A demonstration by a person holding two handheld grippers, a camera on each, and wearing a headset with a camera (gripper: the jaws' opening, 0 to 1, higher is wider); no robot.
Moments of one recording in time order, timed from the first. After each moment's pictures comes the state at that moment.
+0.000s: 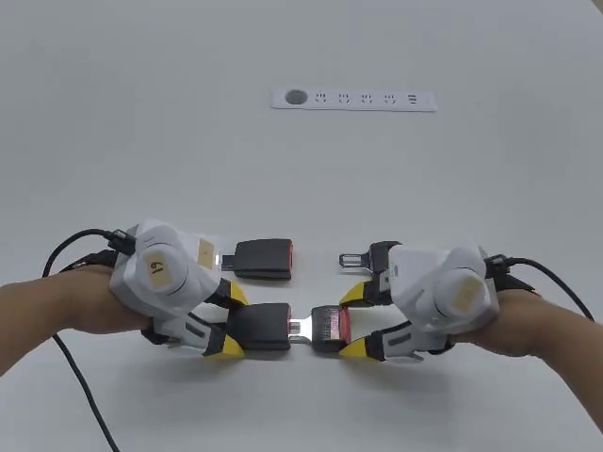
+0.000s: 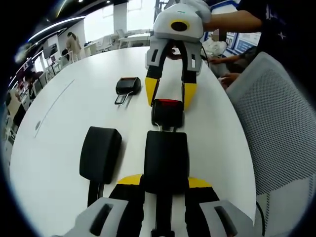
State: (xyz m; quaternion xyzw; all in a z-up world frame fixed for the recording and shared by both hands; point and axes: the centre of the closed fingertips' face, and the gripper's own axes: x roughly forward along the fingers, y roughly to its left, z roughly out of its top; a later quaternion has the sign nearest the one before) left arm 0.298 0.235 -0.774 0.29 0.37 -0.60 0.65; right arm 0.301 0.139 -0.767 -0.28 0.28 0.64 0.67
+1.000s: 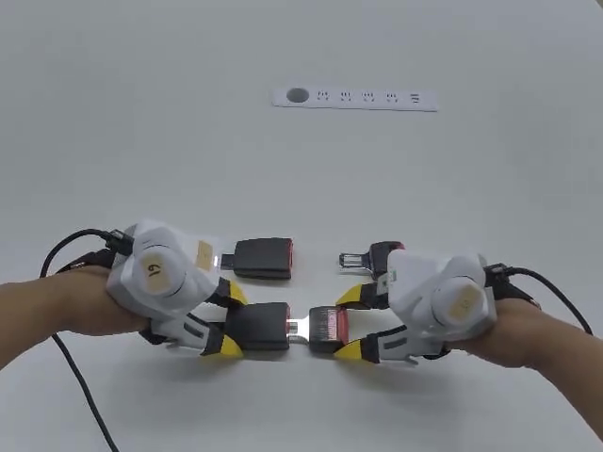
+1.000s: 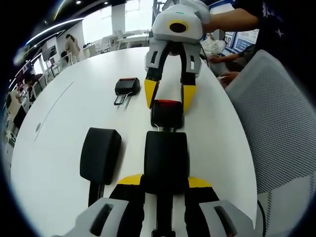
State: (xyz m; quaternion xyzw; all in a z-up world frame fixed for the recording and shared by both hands) left arm 0.296 0.235 -0.775 0.29 0.36 -0.60 0.65; right arm 0.294 0.145 -0.763 -0.27 0.27 0.63 0.67
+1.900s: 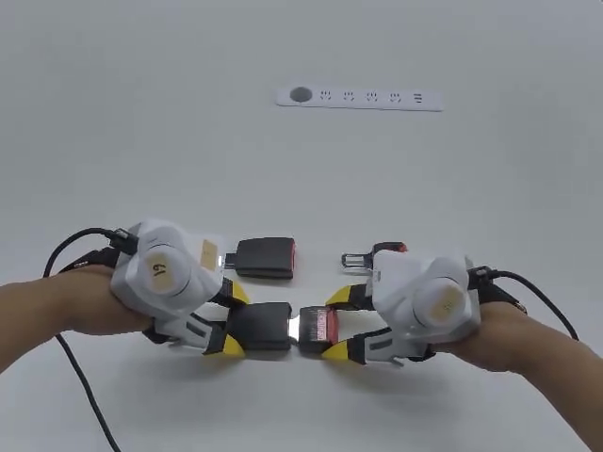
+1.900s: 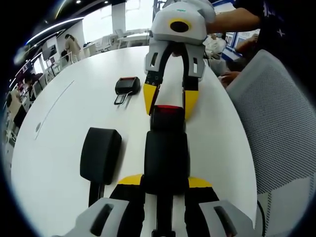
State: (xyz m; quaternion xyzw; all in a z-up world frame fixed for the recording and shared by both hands) left arm 0.296 0.234 -0.776 0.29 0.37 -0.60 0.65; right arm 0.298 0.157 -0.772 -0.27 0.28 0.62 0.68
